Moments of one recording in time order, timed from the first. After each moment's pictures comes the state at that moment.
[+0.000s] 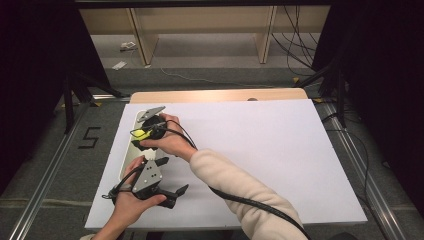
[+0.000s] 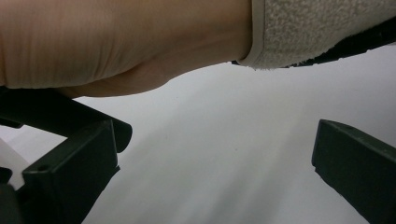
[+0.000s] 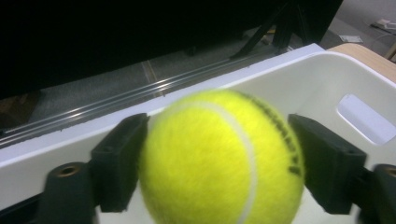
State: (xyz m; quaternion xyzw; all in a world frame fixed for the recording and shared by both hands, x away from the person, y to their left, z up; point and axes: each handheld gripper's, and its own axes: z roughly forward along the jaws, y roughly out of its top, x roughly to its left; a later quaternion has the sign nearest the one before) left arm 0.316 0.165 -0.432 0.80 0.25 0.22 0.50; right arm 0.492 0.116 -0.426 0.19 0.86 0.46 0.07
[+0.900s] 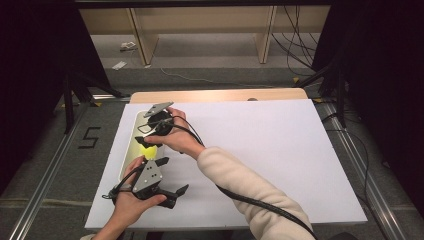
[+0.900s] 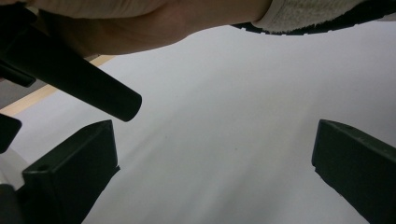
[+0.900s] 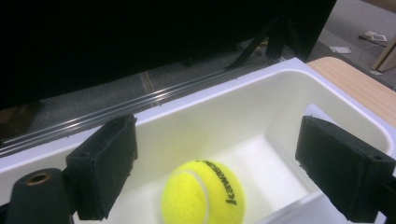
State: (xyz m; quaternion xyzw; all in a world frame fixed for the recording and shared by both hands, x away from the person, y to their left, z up) left arm 0.316 0.165 -0.432 0.80 0.25 0.22 0.50; right arm 0.491 0.093 -0.407 0.19 0.85 0.48 0.09
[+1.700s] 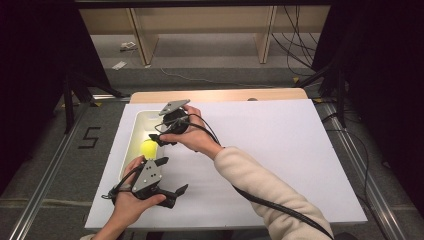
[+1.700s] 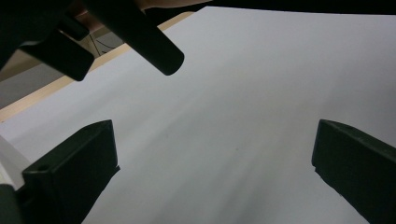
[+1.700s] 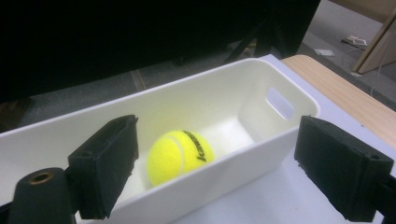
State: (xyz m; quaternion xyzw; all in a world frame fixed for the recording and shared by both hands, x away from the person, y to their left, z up) left arm 0.316 0.166 -0.432 0.80 0.25 0.23 0.50; right arm 0.485 0.047 -0.392 0.19 0.85 0.48 0.10
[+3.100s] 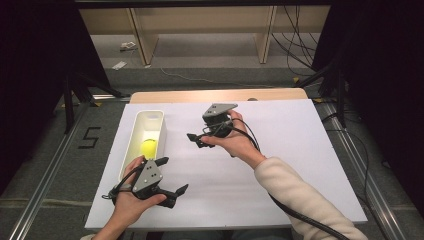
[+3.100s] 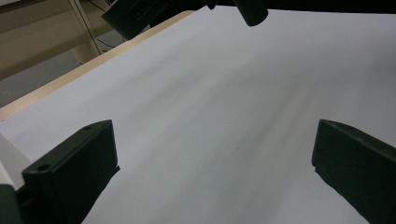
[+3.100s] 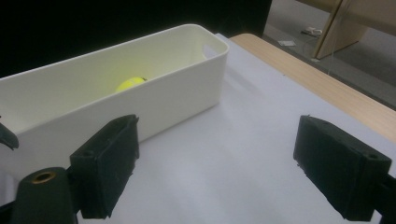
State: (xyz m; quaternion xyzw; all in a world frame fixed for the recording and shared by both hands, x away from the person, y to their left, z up) left arm 0.316 0.165 -0.433 0.80 0.26 0.22 0.50; right arm 0.467 -0.063 -0.389 0.25 0.83 0.48 0.13
